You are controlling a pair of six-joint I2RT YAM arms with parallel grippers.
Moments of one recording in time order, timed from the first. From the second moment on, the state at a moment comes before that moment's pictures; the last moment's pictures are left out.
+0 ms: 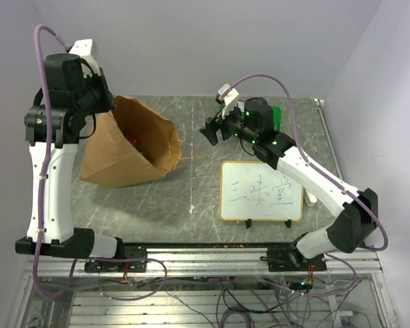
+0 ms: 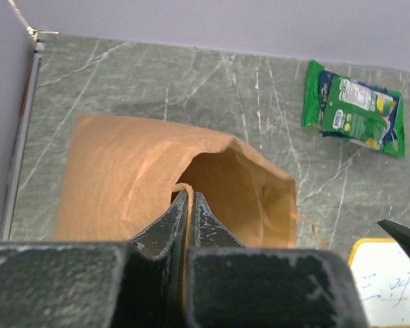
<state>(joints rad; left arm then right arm) -0.11 1.36 2.00 -1.05 -0.03 -0.20 0.64 1.48 1.32 -0.08 -0.20 -0.14</state>
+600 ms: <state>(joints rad) -0.14 1.02 1.28 -0.81 0.42 -0.40 0.80 1.23 1.06 -0.12 -0.33 -0.18</state>
